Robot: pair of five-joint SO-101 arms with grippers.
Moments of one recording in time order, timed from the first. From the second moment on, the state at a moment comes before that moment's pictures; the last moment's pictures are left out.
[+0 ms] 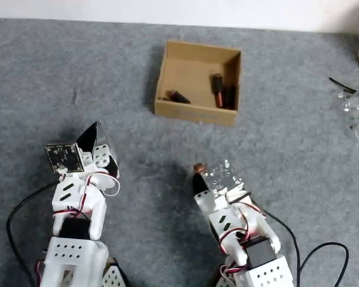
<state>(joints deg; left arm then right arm) -2.8 -79.7 96.2 2.7 14.8 -27.2 -104.1 96.0 42.5 15.0</state>
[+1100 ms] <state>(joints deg) -1.5 -79.7 96.2 2.7 14.8 -14.2 13.1 -14.3 48.7 19.9</state>
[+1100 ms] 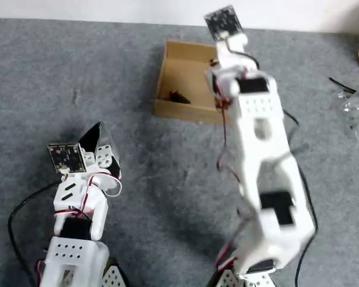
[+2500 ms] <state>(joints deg) -1.5 -79.7 96.2 2.7 14.8 -17.6 76.0 -87.2 67.1 20.3</state>
